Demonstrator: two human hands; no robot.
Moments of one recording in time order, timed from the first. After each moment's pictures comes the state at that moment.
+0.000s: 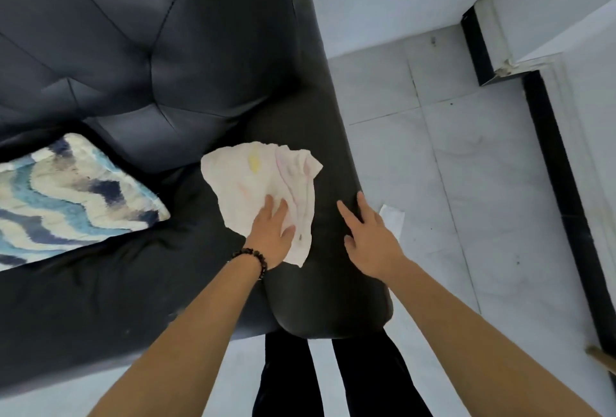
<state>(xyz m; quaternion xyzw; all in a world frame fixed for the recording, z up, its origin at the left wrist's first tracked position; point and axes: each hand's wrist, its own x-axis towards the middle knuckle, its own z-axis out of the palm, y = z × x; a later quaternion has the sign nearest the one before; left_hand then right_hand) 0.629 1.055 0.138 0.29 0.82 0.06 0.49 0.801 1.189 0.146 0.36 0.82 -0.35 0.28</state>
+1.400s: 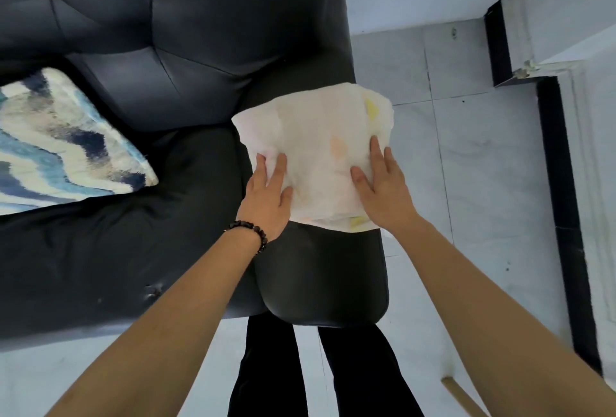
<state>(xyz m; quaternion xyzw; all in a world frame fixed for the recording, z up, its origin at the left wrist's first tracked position) 0.633 1.049 0.125 0.28 0.87 0.13 0.39 0.771 1.220 0.129 0.45 0.80 -0.37 0.16</state>
